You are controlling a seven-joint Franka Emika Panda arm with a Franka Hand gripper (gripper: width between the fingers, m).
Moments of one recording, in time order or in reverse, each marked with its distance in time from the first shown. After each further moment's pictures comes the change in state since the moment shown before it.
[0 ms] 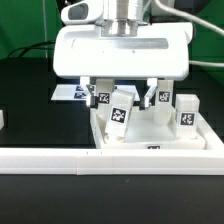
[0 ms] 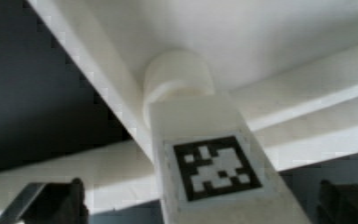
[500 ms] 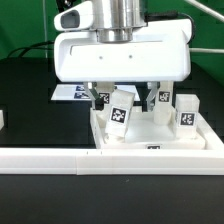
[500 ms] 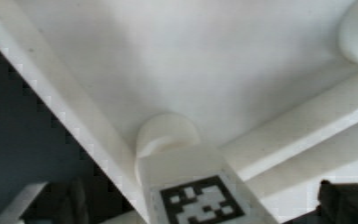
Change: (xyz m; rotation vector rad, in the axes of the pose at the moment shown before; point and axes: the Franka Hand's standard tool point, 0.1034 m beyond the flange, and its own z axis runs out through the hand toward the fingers) arm -0.008 -0.003 0.002 0.021 -0.270 0.109
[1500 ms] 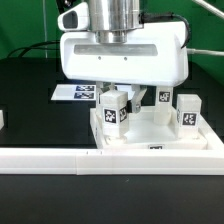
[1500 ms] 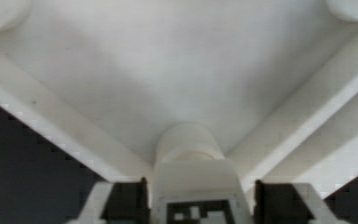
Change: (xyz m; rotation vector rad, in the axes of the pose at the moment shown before) arm -0.001 0.000 0.001 -0.014 0.002 0.300
